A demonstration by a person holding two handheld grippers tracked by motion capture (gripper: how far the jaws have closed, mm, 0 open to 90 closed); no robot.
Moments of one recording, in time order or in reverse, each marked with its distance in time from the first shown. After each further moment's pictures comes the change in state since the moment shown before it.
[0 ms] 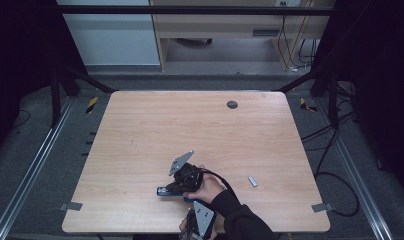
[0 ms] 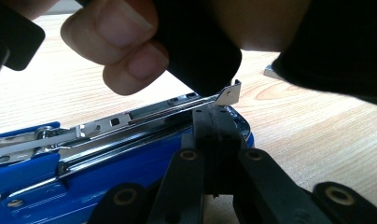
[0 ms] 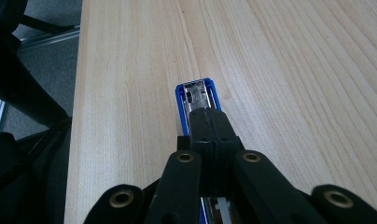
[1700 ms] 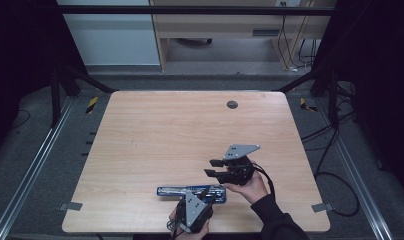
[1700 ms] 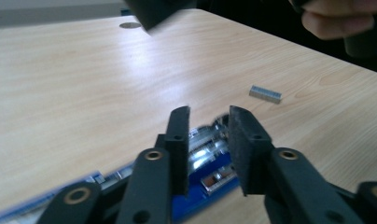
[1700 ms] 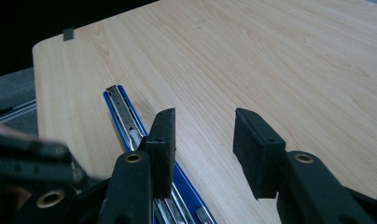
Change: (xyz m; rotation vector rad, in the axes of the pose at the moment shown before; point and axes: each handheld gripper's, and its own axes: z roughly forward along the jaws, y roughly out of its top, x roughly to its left) left arm 0.036 0.050 -0.016 0.045 -0.137 0.028; right arm -0.010 -0.066 -0.123 -0.278 -0.290 0.187
